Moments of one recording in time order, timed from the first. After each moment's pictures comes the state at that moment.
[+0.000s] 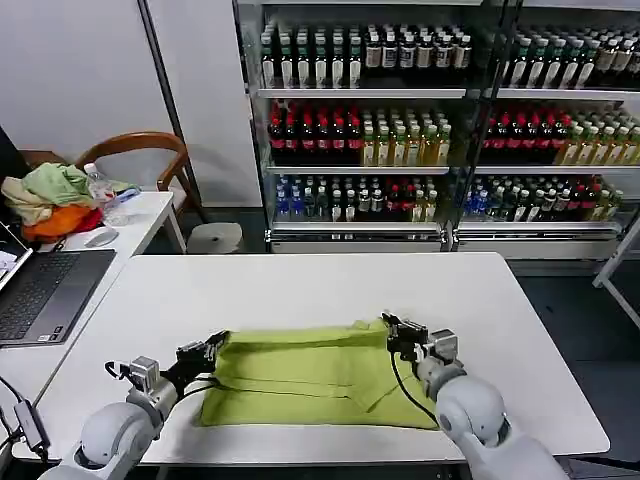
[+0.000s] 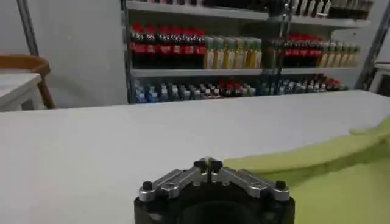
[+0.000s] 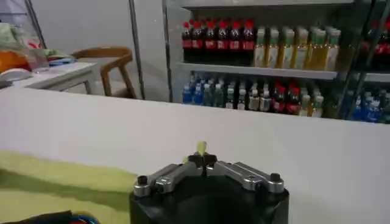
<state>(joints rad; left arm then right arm) 1.22 -0.89 -0.36 -1.78 -0.66 0.27 0.09 -1.08 1.05 0.18 1.96 0.55 -0.51 0.18</state>
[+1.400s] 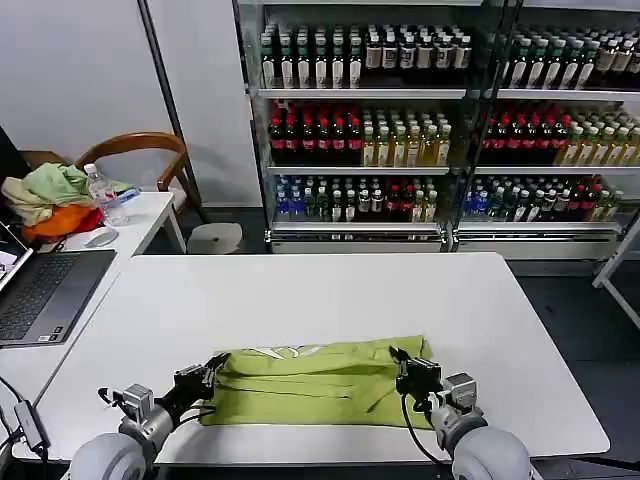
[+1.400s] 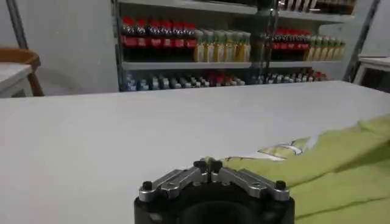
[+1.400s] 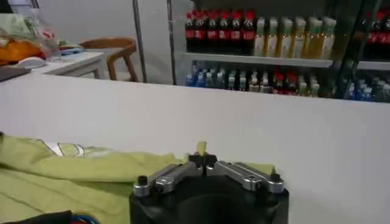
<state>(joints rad) 1.37 -0.87 -0.40 -1.85 -0.65 0.24 0.10 -1.30 1.03 0.24 2.09 0.52 -0.53 0.20</state>
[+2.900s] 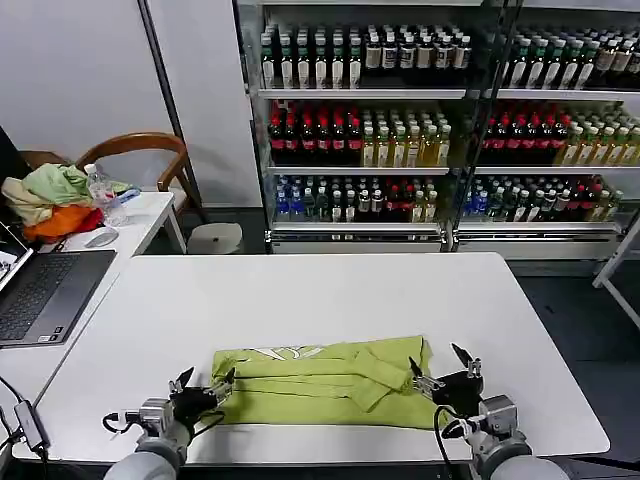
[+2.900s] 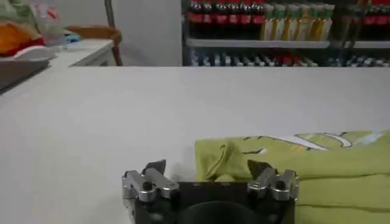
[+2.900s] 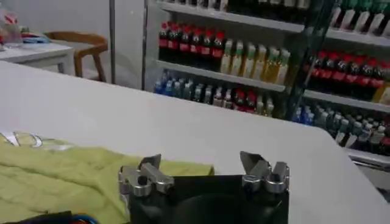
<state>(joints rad) 1.40 -0.95 -0.29 -2.00 -0.69 0.37 -0.44 -1.50 1.06 0.44 2.24 0.32 -0.51 0.16</state>
